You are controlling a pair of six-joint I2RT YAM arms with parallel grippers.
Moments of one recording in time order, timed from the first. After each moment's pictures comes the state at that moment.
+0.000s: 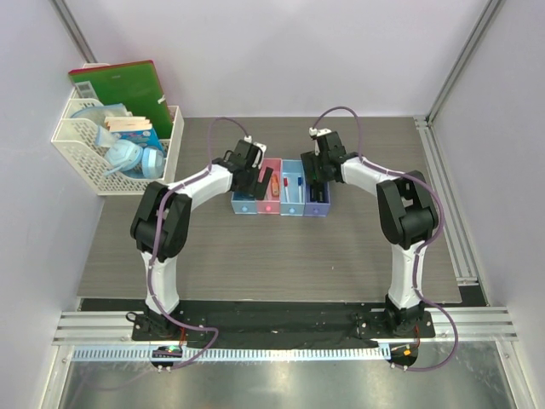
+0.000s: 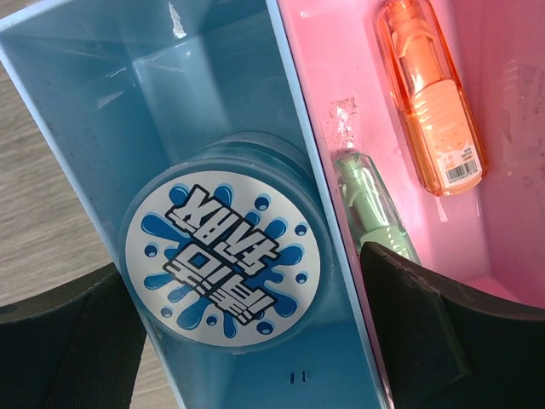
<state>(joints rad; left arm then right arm) -0.50 1.98 1.42 -0.41 -0.10 -0.08 0.37 2.04 1.43 -0.23 0.11 0.07</state>
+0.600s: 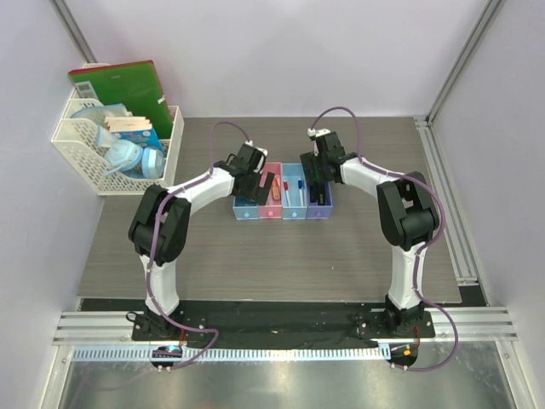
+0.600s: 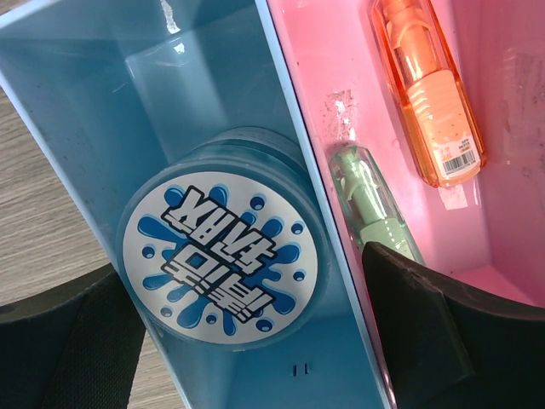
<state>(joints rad) -0.54 1.95 1.39 -0.45 -0.13 -0.14 0.39 2.03 1.42 -0.24 0.14 0.04</state>
